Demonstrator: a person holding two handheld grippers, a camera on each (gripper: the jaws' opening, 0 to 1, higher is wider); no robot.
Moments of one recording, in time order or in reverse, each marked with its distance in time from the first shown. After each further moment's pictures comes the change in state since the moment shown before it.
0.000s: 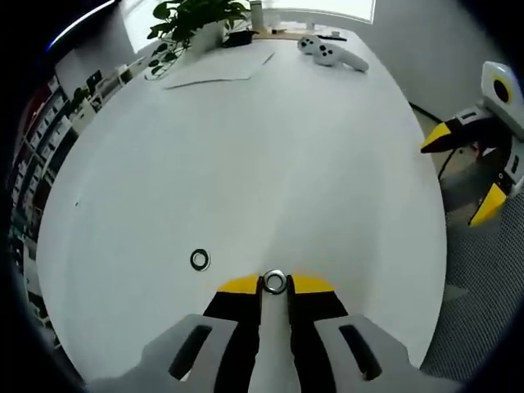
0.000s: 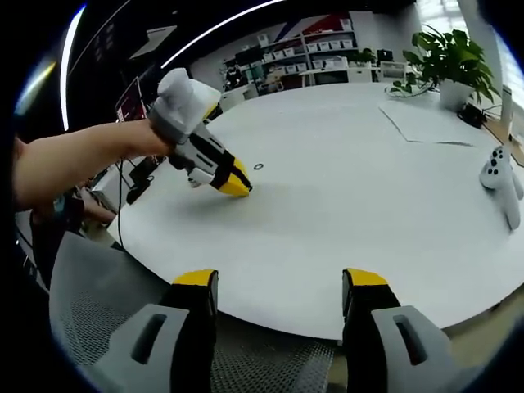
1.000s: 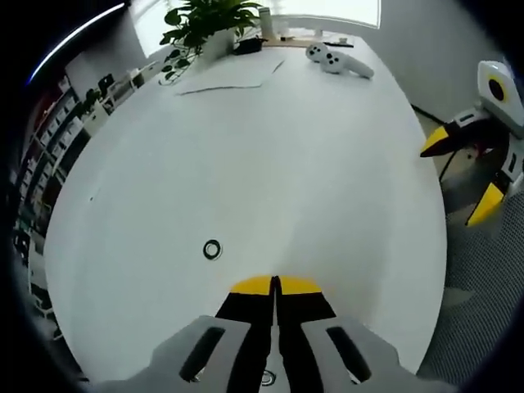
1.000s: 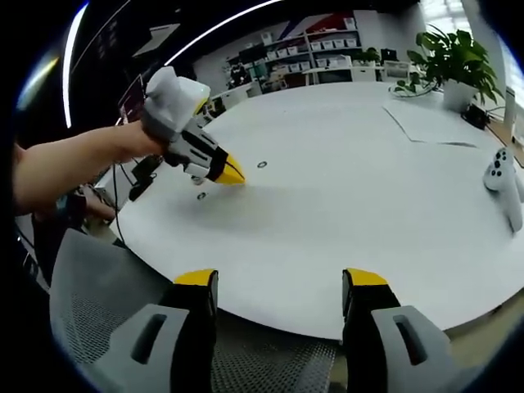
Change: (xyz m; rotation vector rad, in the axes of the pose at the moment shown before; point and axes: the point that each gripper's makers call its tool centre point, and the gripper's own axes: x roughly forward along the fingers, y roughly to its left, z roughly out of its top) left arm -0.025 0.006 -0.004 -0.028 -0.047 0.069; right arm 0.001 0.003 -0.001 -0.013 0.010 0.018
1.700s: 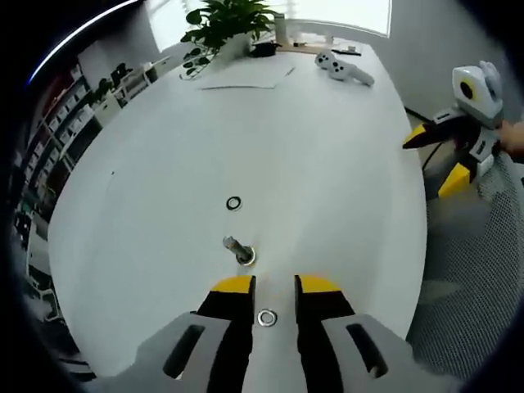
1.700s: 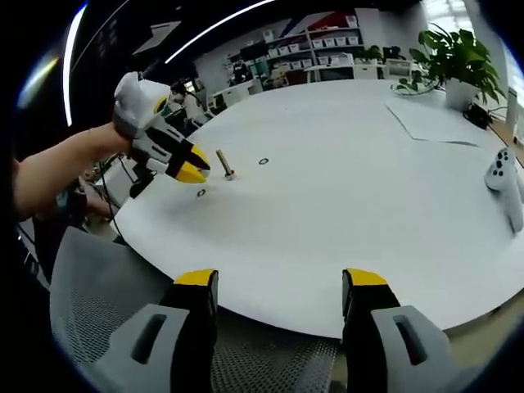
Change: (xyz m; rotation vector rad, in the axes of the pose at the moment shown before) left arm -0.042 0.007 -0.054 -0.058 0.021 0.010; right arm 0.000 0.000 -0.002 -0.003 0.015 0.001
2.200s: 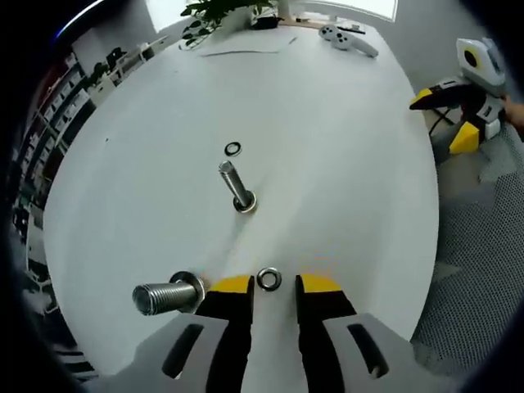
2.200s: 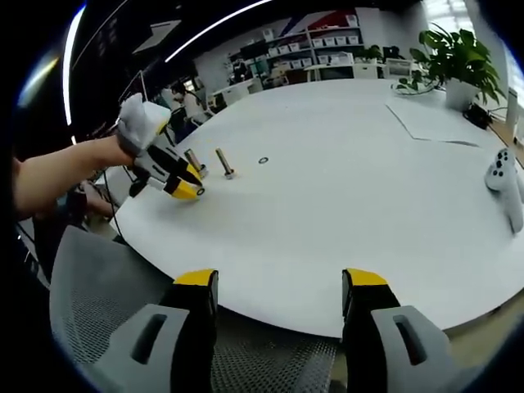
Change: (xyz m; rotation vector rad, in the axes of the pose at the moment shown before) left arm 0.015 0.003 -0.038 -0.005 0.108 -0.015; right arm 0.000 0.000 -0.001 -0.003 0.007 0.000
